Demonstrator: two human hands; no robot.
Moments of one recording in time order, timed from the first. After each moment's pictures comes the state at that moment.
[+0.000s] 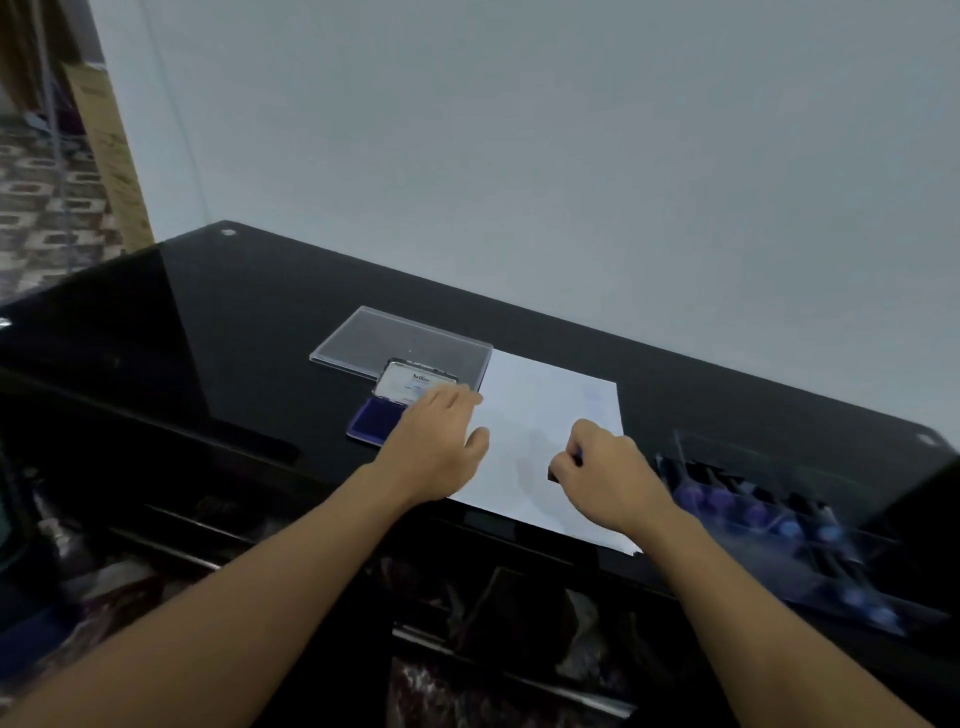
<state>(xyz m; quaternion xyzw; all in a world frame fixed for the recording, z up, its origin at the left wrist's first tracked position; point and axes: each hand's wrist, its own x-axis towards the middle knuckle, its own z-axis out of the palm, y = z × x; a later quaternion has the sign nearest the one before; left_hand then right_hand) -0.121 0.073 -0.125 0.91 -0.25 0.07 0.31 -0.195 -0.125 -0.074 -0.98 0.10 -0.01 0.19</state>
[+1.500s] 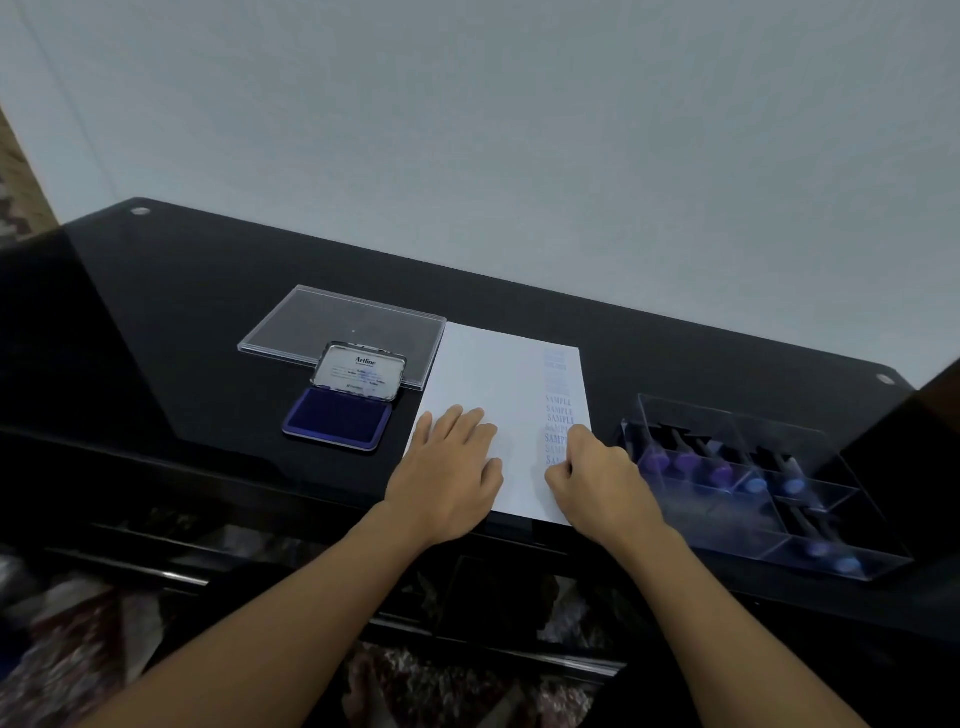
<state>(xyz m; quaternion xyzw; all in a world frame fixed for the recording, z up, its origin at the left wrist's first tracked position) -0.138 0.009 -0.170 0.93 -0.31 0.05 0.18 -0.205 -0.161 -0.114 -0.97 0.17 0.00 0.15</state>
